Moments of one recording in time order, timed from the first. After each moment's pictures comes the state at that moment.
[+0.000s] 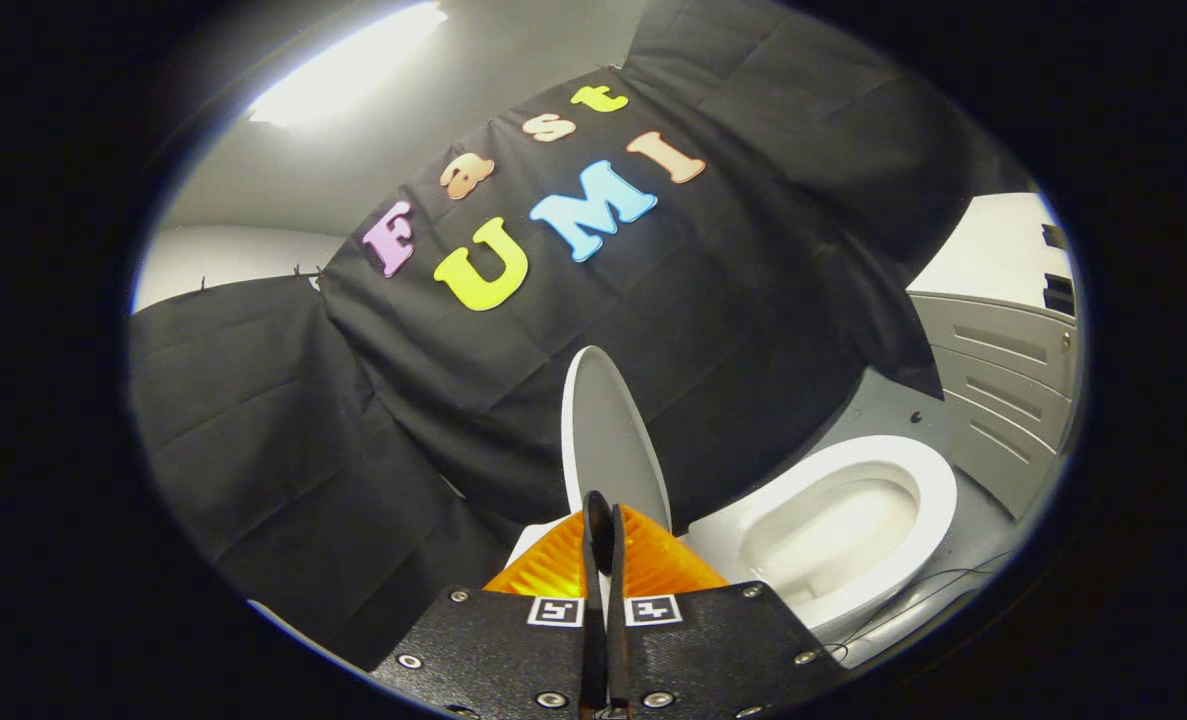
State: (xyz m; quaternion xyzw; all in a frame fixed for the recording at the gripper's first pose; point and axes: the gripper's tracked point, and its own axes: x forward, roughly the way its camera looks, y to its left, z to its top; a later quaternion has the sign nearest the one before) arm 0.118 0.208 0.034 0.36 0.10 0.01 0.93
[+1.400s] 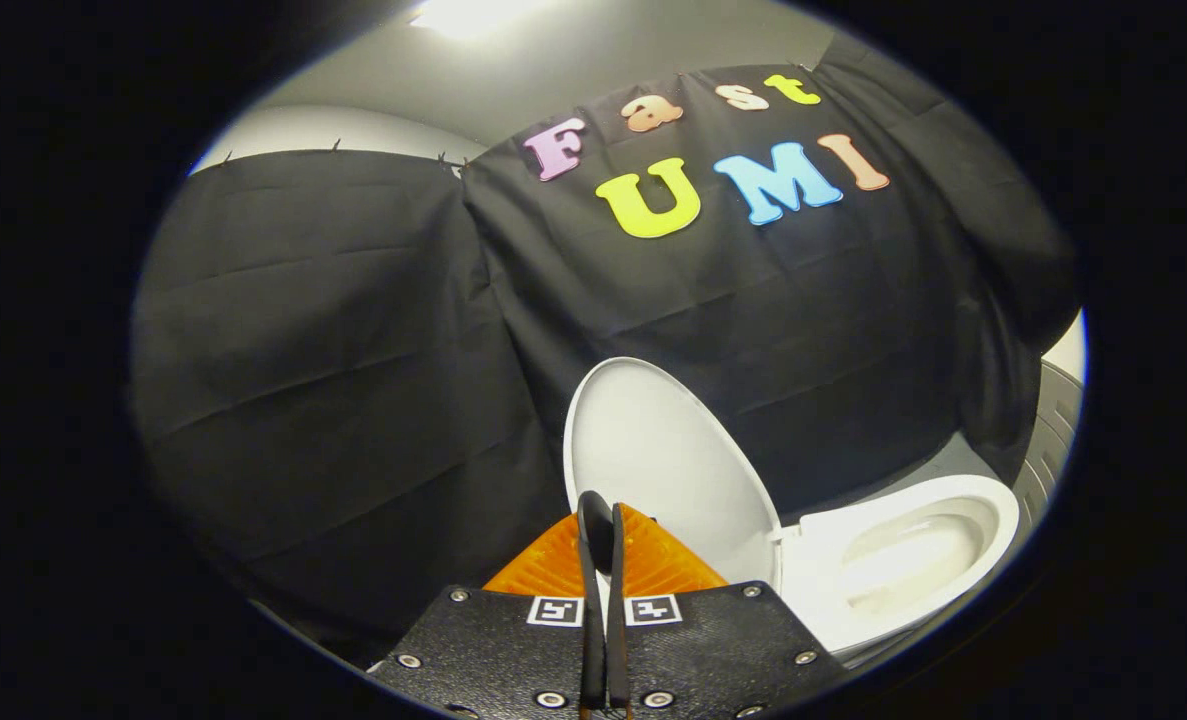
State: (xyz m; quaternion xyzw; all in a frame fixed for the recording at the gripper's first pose) arm 0.136 0.406 0.049 0.21 0.10 0.15 0.96
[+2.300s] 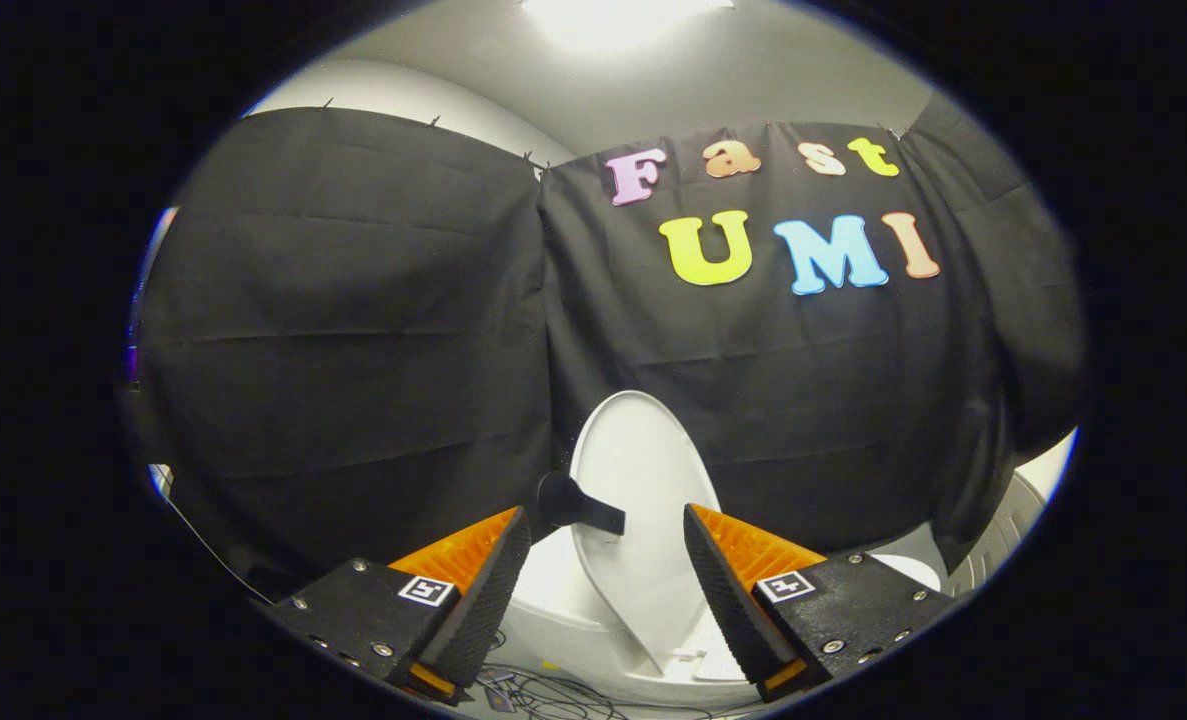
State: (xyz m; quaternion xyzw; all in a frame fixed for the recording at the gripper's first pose) arm 0.063 0.327 0.091 0.09 0.03 0.19 0.98
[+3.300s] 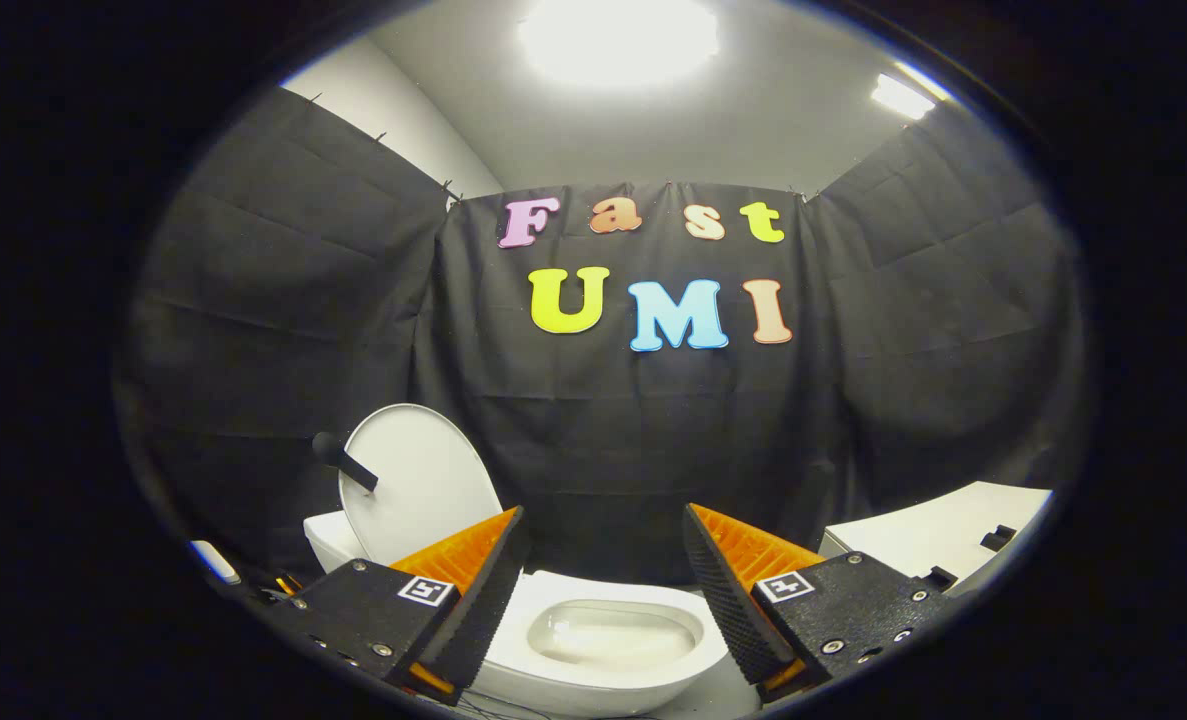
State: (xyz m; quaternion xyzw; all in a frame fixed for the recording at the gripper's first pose) arm -0.005 0.062 0.056 0.03 -0.02 0.03 1.00
